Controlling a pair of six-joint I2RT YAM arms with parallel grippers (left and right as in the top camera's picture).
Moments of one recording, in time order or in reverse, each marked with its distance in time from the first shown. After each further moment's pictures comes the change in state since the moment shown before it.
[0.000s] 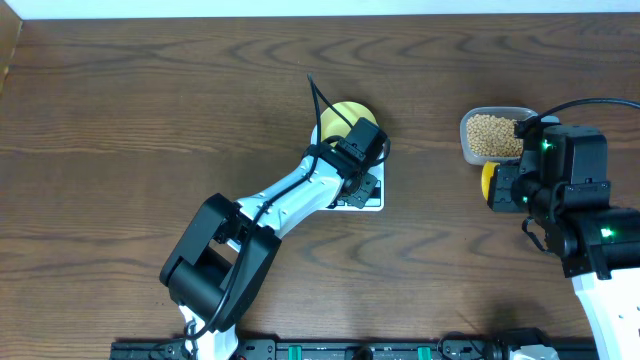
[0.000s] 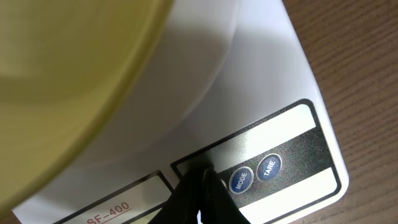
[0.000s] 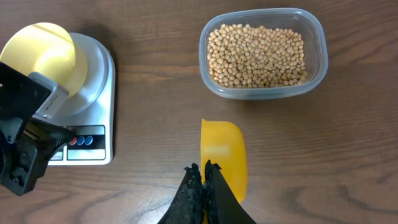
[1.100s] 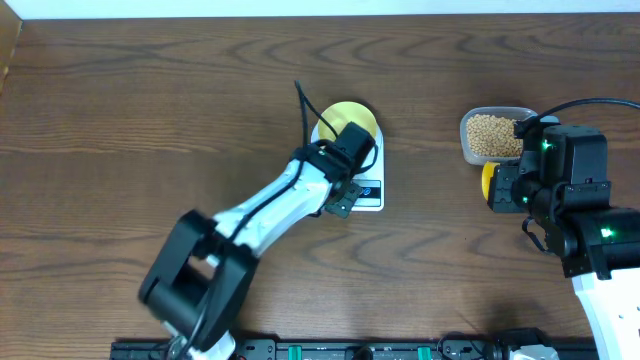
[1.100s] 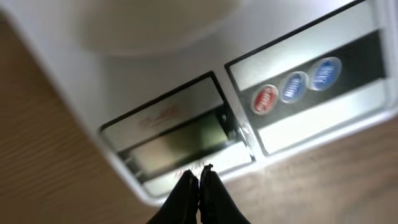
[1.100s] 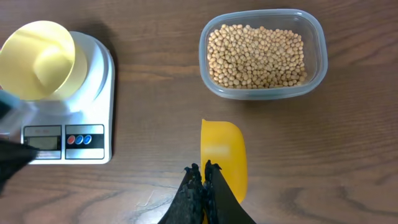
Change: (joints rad) left arm 0.014 -0.130 -0.040 -0.176 -0.051 0.000; right arm 0.000 0.000 0.000 -0.001 0.000 -0.013
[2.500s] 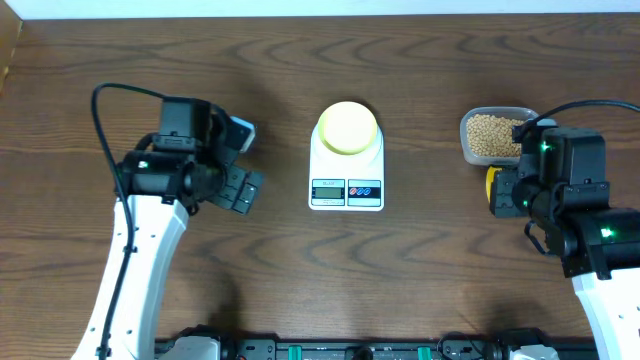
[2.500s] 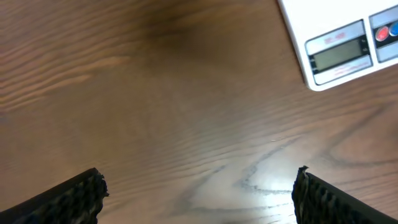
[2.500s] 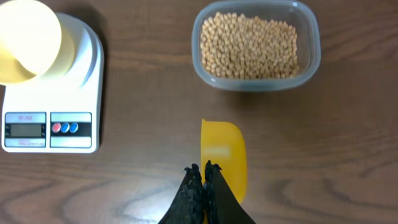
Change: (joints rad) left arm 0.582 -0.485 0.000 -0.312 0.142 0.480; right arm 0.000 0.000 0.000 -0.047 0.022 -0.043
